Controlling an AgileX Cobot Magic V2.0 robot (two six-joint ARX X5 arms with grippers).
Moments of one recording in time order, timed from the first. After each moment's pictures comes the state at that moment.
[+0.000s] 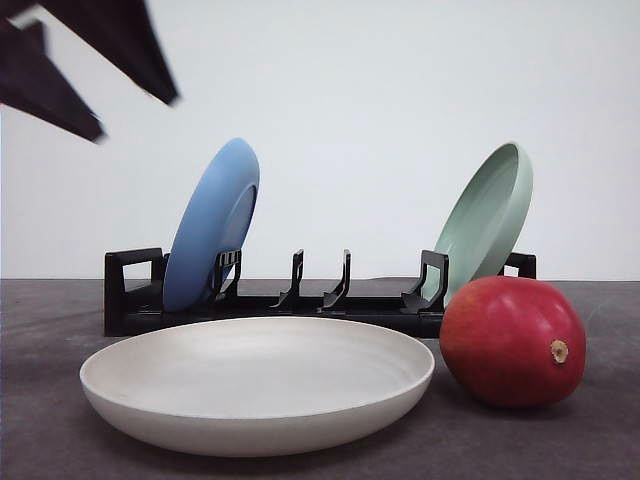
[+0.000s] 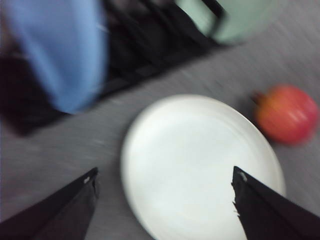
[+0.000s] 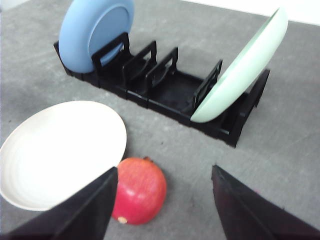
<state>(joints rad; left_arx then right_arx) -0.55 0.91 0.84 -0.58 0.07 -0.12 0.29 0.42 0.63 -0.67 -0.29 -0.01</state>
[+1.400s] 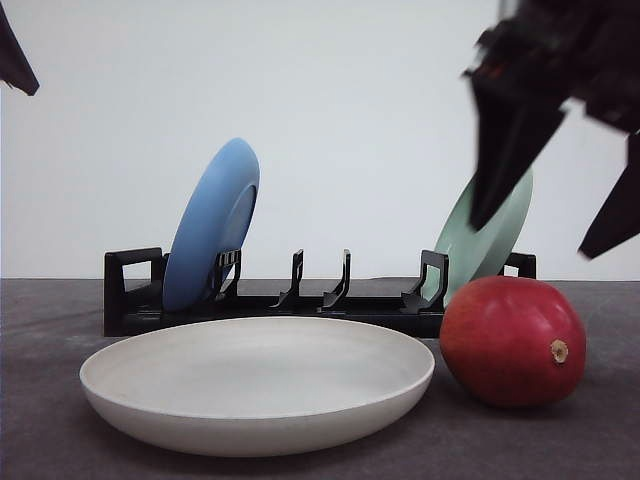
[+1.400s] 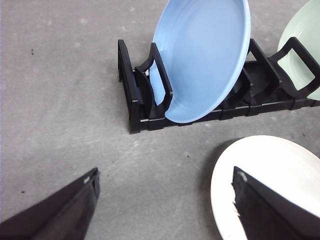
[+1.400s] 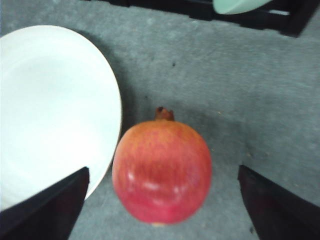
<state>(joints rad) -0.28 0.69 0.71 -0.56 0.08 -0.11 0.62 1.12 0.76 -0.59 -0.02 0.43</state>
